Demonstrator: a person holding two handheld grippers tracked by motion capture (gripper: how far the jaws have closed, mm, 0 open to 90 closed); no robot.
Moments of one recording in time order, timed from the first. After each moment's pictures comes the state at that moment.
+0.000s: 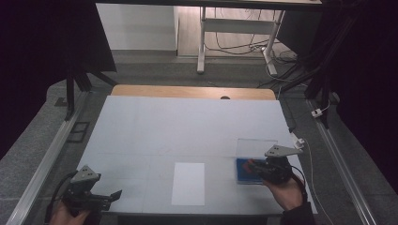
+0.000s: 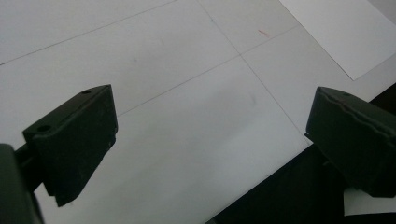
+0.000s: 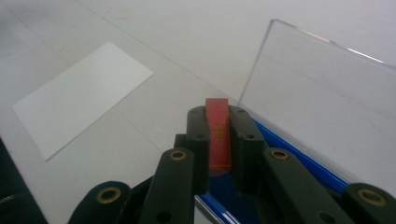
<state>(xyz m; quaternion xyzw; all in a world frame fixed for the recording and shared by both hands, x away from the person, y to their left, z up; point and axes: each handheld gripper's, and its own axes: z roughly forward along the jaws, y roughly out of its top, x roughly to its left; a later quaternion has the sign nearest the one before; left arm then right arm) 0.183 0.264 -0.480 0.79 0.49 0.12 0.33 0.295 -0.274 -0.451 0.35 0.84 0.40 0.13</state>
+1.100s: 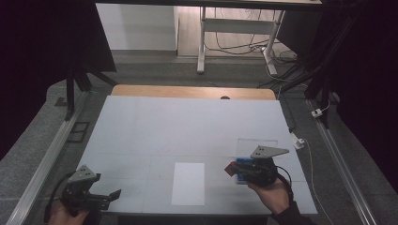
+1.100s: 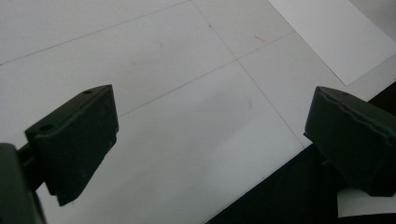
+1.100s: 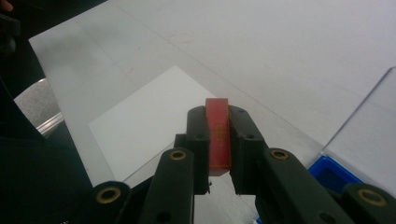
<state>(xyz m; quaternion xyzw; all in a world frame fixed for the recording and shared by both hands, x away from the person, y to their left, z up) 0.182 0.267 -0.480 0.79 0.50 0.12 0.35 0.286 -0.232 -0.444 0.31 0.84 0.45 0.07</state>
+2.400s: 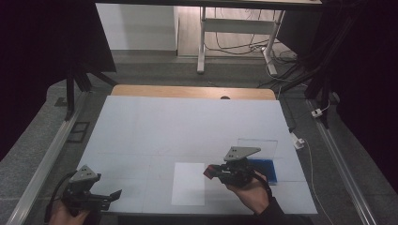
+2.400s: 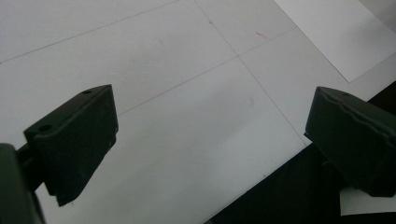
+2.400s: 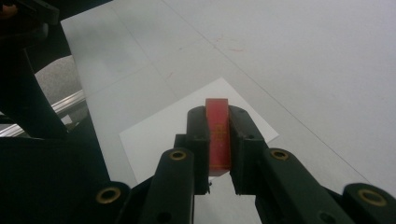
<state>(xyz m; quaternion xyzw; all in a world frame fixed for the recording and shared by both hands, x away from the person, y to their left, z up) 0.183 0.265 -0.480 0.79 0.49 0.11 0.34 0.283 -0.169 -0.446 0.24 0.87 0.43 0.05</state>
